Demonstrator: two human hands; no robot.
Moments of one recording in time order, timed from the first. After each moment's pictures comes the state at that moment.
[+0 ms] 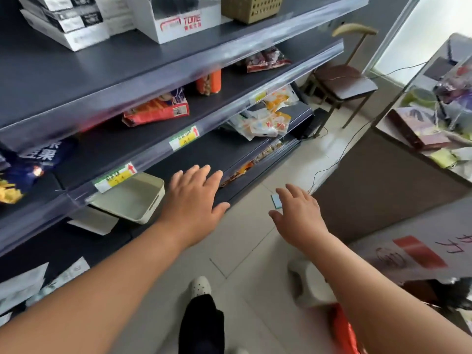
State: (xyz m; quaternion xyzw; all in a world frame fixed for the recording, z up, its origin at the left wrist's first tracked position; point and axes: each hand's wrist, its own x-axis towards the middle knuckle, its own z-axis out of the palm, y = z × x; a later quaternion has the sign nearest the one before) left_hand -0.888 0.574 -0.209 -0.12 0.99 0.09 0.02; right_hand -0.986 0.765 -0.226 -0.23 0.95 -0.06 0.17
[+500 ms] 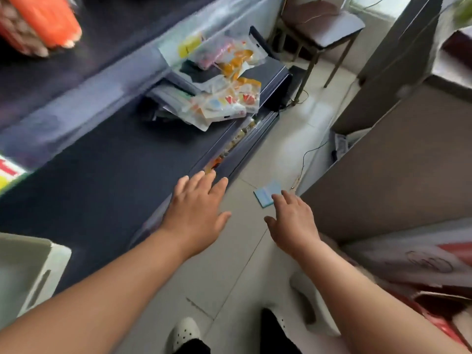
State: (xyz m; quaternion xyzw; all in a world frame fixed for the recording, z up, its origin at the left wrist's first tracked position) left_hand -1.152 0.574 -0.439 0.00 0.99 0.08 0.08; right_hand -1.205 0.769 -0.487 -0.12 0.97 -0.06 0.20
